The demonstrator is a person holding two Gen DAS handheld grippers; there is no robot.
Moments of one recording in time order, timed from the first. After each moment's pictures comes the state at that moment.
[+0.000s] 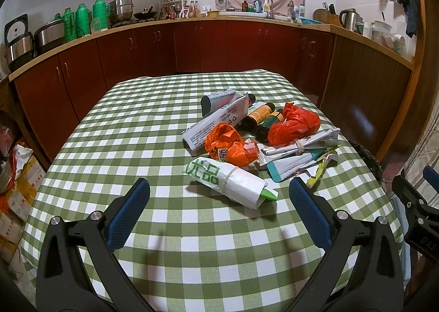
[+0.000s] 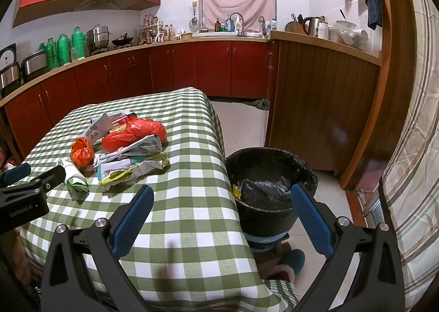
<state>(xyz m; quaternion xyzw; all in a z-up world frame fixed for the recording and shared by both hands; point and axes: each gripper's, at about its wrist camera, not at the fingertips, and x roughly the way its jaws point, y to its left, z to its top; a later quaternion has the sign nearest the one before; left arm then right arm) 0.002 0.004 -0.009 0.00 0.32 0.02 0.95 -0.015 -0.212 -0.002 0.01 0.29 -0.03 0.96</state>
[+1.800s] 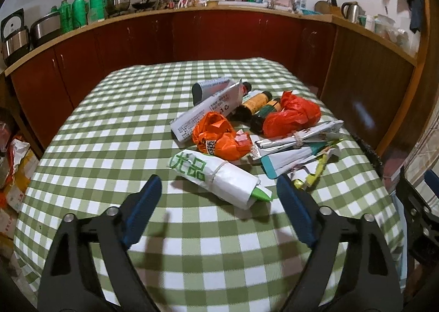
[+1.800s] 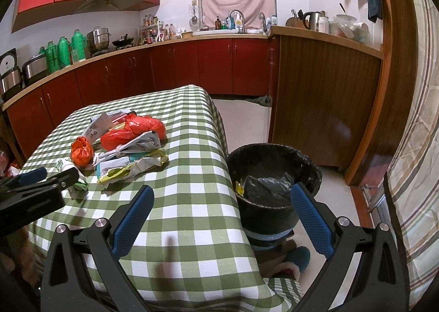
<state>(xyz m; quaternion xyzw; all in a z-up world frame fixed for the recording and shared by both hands) 0.021 -0.009 -0.022 -0.01 0.35 0.02 0.93 -0.012 -0.215 -0.014 0.03 0.29 -0.02 0.96</state>
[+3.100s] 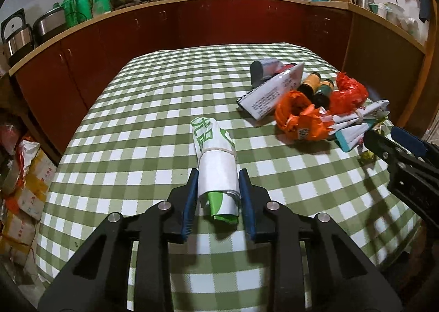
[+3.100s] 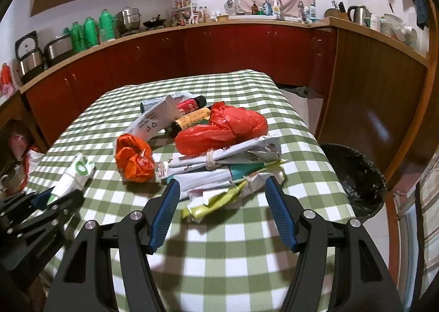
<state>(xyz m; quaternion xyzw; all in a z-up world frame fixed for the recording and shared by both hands) 0.009 0.066 -0.033 0.02 0.38 0.03 0.92 0.042 -0.110 -0.020 0.01 0.33 0.06 0.94</state>
